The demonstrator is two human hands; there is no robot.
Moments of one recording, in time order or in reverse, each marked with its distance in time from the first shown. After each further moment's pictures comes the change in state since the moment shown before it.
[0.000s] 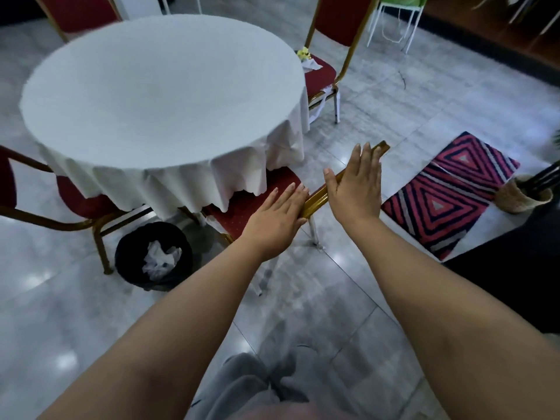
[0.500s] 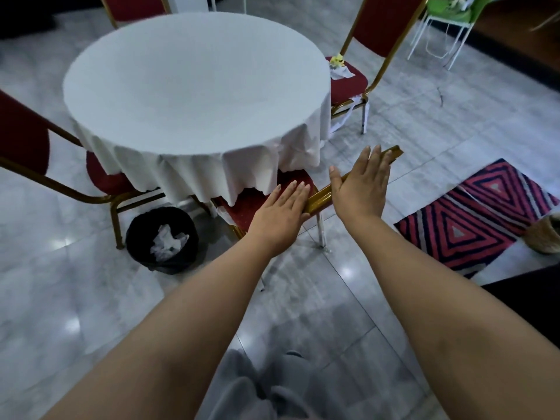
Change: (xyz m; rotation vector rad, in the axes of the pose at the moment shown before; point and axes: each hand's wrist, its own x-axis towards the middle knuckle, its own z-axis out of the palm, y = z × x) left_hand 0.023 0.031 0.003 0.057 0.005 -0.227; right_hand 0.033 0.015 0.004 -0.020 -0.033 -0.050
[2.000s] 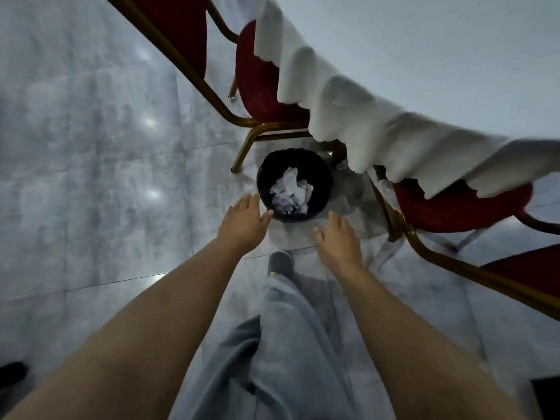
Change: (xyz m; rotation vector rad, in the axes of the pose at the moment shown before) left_hand -0.213 -0.483 0.130 -0.439 -0.310 -0.825; right_hand -0.177 -0.399 0.297 0.069 -0.793 -0.287
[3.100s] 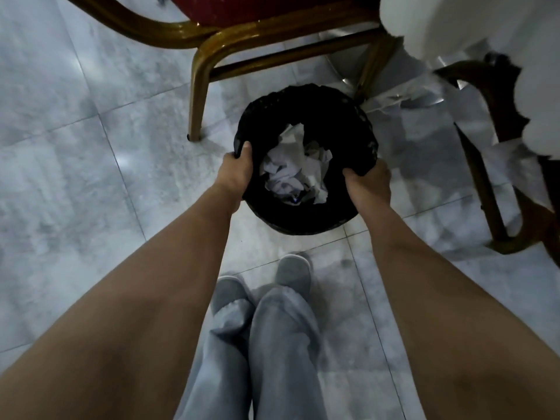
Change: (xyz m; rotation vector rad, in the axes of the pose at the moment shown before) left_hand 0.367 -0.096 0.161 -0.916 -0.180 -0.498; right_hand 0.337 0.052 0.180 0.494 0.102 0.566
